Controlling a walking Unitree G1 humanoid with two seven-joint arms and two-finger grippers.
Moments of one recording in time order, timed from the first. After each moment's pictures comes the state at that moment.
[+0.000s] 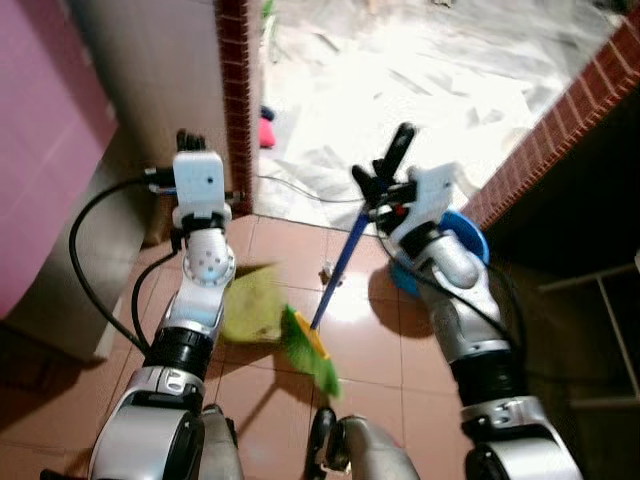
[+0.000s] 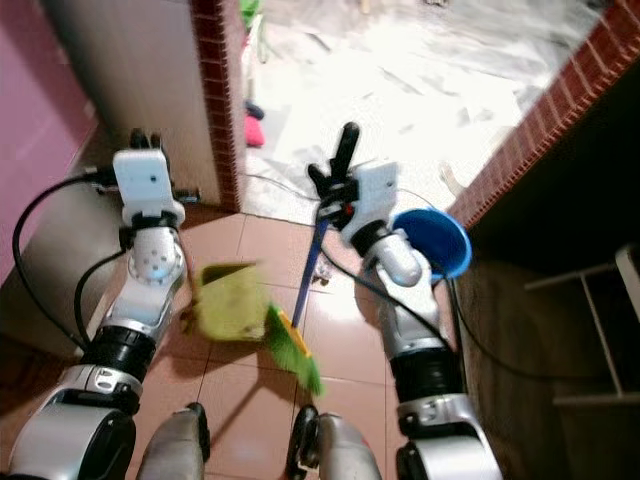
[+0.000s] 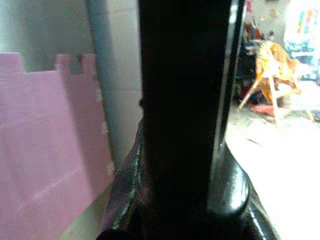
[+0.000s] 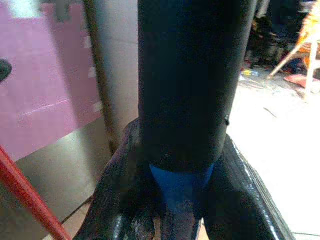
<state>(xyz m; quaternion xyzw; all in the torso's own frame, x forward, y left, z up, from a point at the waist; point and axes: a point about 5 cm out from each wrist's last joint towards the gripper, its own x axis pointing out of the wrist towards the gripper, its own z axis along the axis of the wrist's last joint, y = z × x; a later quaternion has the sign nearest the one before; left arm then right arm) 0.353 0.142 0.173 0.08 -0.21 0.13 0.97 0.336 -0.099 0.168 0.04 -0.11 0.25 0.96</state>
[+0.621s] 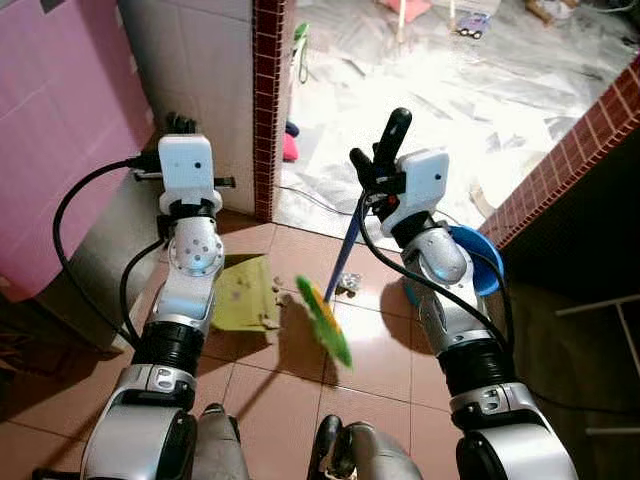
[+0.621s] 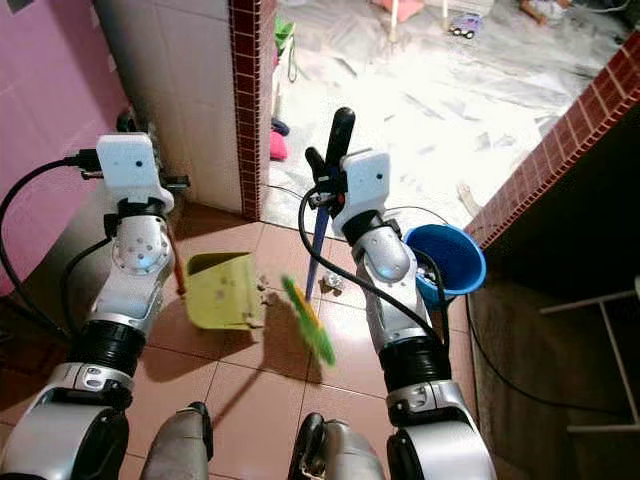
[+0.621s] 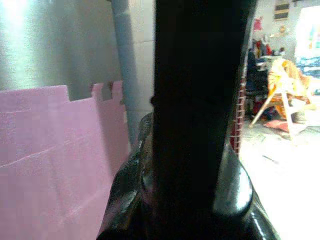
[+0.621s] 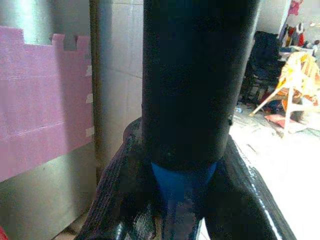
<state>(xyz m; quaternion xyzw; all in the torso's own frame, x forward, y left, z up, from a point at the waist) 0.355 0.148 0.188 0.09 -0.21 0.11 0.97 0.344 -0.095 0.179 0.00 -0.16 0.20 0.97</state>
